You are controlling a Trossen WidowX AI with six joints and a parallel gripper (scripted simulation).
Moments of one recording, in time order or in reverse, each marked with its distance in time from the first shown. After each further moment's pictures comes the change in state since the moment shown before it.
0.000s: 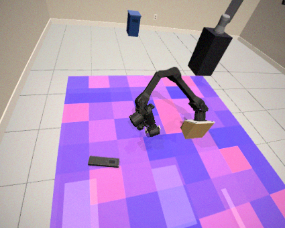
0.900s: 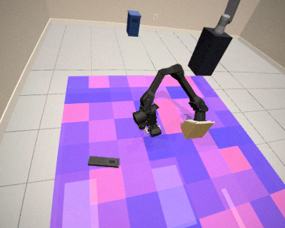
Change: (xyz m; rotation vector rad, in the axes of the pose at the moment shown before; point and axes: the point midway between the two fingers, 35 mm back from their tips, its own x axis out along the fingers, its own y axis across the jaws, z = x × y) arm 0.005 0.001 -0.002 -0.006 -0.120 0.005
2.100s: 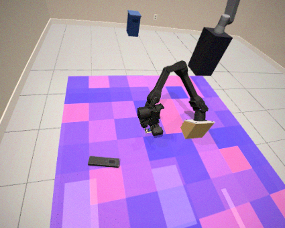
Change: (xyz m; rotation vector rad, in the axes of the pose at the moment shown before) arm 0.004 -0.001 -0.004 0.001 -0.159 0.012
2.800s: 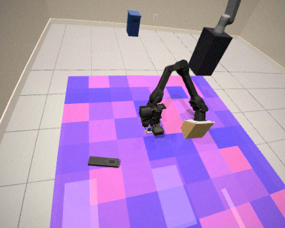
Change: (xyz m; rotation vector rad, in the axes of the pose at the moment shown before) arm 0.001 -0.001 -0.005 0.014 -0.043 0.004
